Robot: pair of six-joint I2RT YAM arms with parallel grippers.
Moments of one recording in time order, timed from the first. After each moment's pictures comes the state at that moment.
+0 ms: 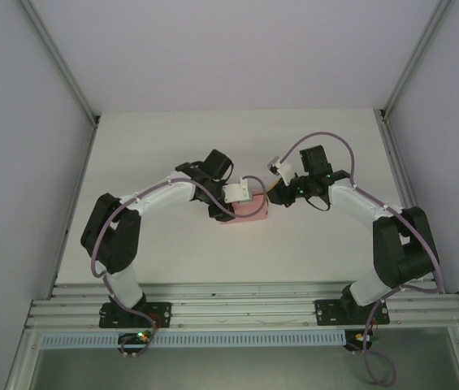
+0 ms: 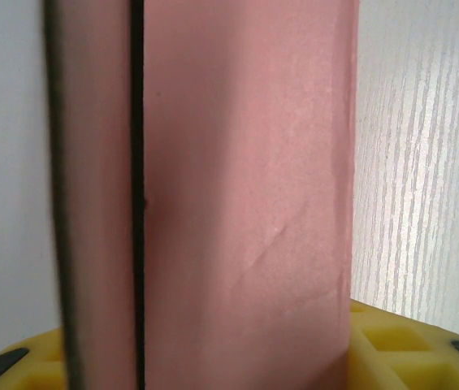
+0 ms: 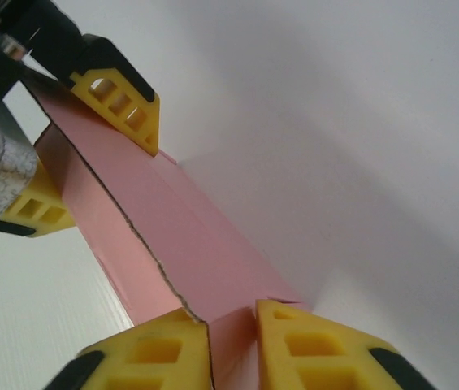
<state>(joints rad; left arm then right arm) -0.71 1.78 1.30 -0.71 0.26 0.71 0.26 1.55 0.99 -0.35 -0.64 -0.31</state>
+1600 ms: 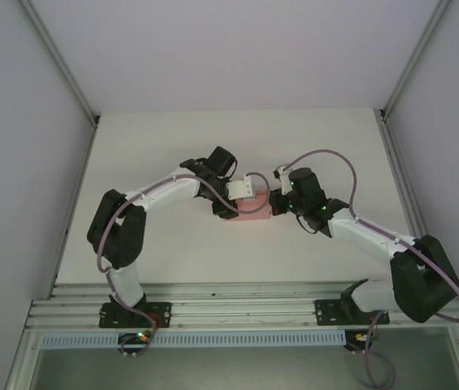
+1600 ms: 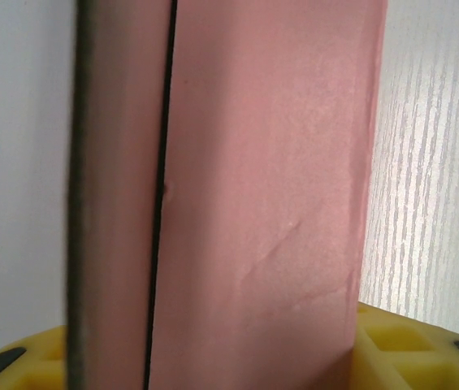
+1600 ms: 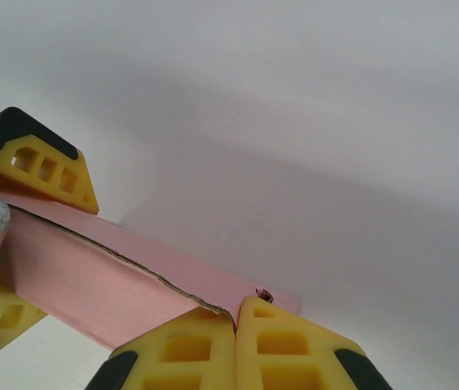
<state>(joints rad) -0.71 1.83 1.37 -0.73 0.27 0.69 0.49 1.32 0.73 -0.06 -0.06 0.24</state>
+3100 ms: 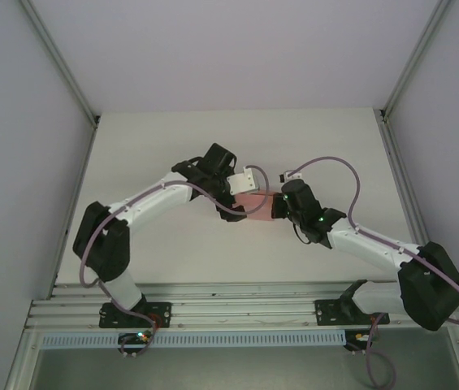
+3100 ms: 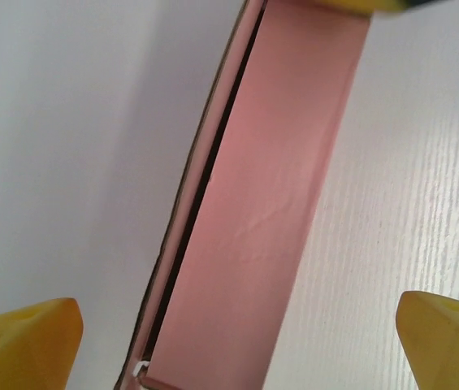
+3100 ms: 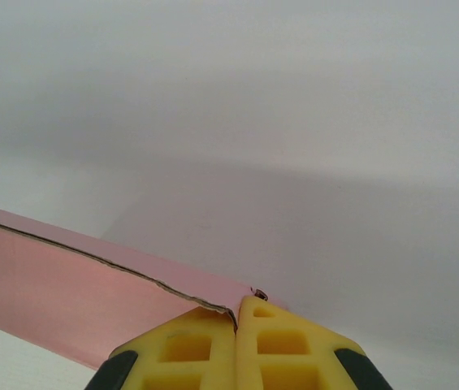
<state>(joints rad) -0.75 1.69 1.33 -0.63 0.26 0.59 0.60 1.27 0.68 -0.08 0.24 0.45</state>
